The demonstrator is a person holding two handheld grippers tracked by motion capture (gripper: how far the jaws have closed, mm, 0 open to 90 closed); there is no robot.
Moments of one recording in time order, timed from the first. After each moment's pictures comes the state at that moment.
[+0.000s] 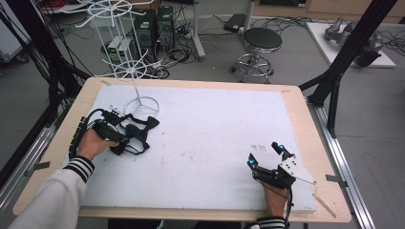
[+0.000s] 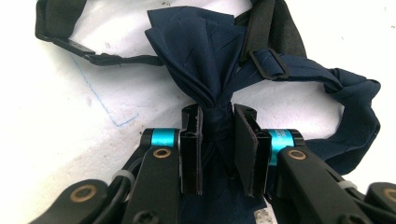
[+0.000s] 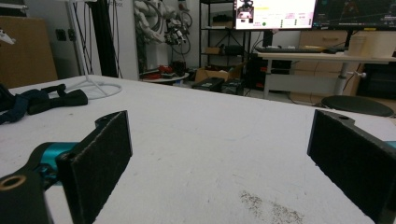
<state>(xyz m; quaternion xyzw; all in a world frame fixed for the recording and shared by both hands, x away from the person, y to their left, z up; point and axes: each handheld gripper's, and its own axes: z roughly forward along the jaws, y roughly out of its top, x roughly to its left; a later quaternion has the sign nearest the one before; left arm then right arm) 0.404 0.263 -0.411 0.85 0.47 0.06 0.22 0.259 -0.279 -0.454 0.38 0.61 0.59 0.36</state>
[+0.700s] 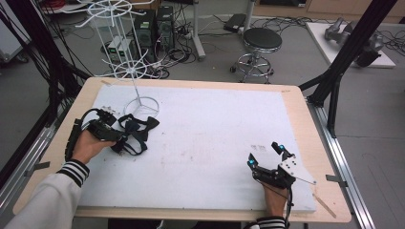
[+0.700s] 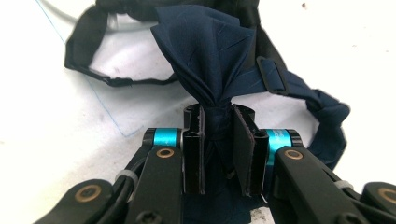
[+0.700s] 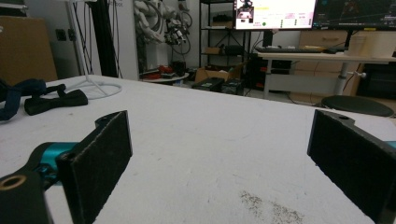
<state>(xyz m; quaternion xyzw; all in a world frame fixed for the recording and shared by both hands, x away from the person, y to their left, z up) 0.391 0.272 -0.399 0.85 0.44 0.09 0.28 0.259 -0.279 -0.454 0.38 0.61 0.59 0.36</state>
